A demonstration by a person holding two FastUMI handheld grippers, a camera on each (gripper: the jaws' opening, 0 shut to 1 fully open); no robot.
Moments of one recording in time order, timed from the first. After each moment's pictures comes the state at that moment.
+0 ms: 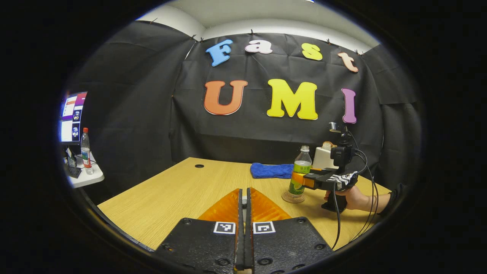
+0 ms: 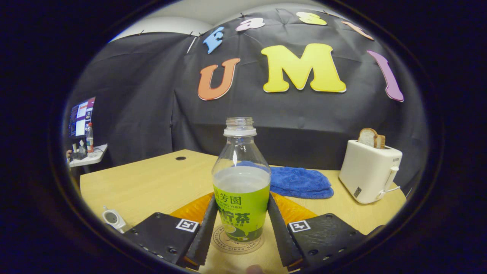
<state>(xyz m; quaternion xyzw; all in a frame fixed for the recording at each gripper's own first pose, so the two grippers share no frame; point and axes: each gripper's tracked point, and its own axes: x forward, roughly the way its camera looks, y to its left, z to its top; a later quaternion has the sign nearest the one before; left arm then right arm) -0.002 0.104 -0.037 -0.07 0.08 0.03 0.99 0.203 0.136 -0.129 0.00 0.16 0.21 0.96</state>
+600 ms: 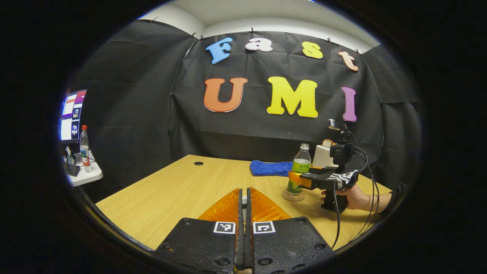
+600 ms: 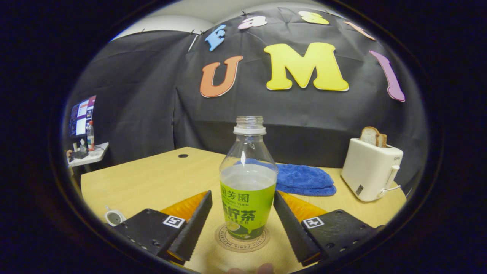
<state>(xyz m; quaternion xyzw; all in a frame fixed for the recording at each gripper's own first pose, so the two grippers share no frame) 0.001 0.100 -0.040 -0.07 0.08 0.02 0.99 0.191 0.143 -0.125 -0.01 0.16 0.22 0.96</state>
